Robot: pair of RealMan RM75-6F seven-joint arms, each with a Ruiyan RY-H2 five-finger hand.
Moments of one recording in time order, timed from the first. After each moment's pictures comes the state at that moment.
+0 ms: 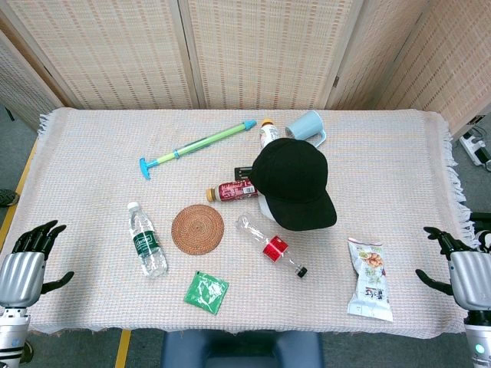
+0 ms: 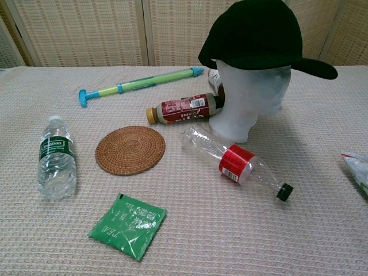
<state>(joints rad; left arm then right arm) -0.13 -1.17 -0.07 -1.64 1.48 1.50 0.16 0.03 -1.10 0.07 -1.67 -1.51 1.55 -0.05</state>
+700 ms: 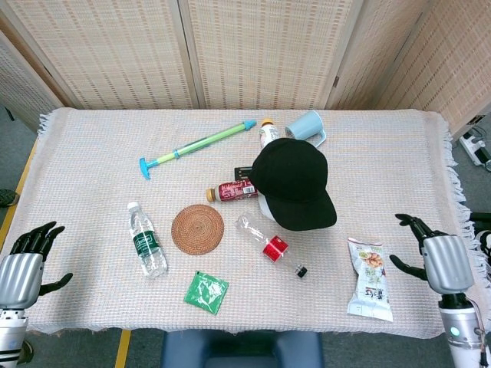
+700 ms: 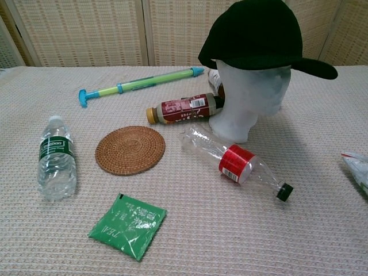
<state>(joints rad) -0.12 -1.15 -0.07 -1.67 1.48 1.50 0.16 0.13 -1.17 0.14 -1.69 -1.57 1.53 -0.07</state>
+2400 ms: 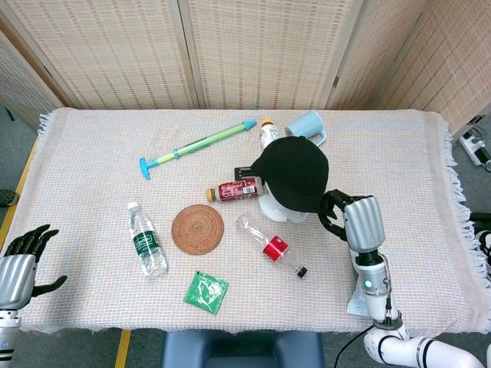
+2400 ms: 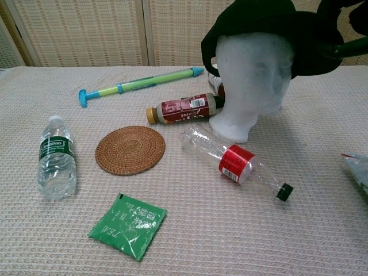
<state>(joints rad) -0.12 -1.13 -0.06 -1.63 1.45 1.46 0.08 0.43 -1.61 0.29 -1.42 -1.59 1.55 -0.12</state>
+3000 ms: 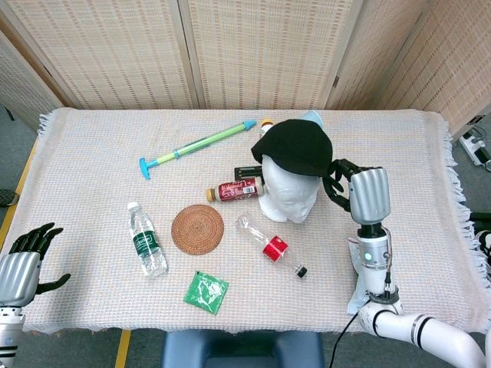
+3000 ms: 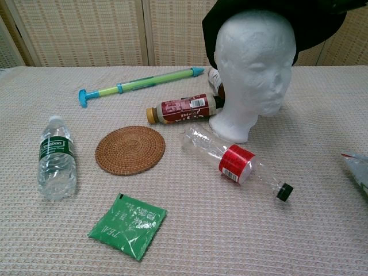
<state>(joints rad) -0.13 -1.14 -0.07 -1.63 1.45 1.45 0.09 0.54 -1.59 0.42 -1.38 -1.48 1.49 -0.18</state>
